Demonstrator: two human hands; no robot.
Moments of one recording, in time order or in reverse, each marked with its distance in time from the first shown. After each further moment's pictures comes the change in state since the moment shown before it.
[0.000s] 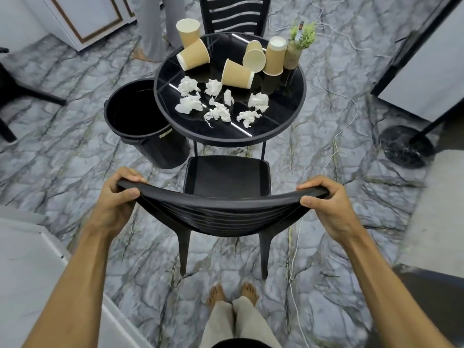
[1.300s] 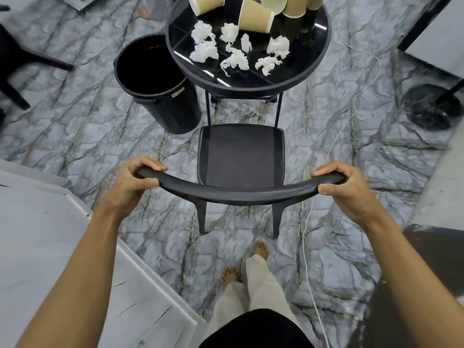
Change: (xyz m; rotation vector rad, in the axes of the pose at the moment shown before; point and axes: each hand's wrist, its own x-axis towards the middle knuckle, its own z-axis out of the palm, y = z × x) left_hand -0.081 -0.024 -0.037 0.210 -0.056 -0.145; right_hand -0.073 0.052 0.008 -0.043 -0.069 0.084
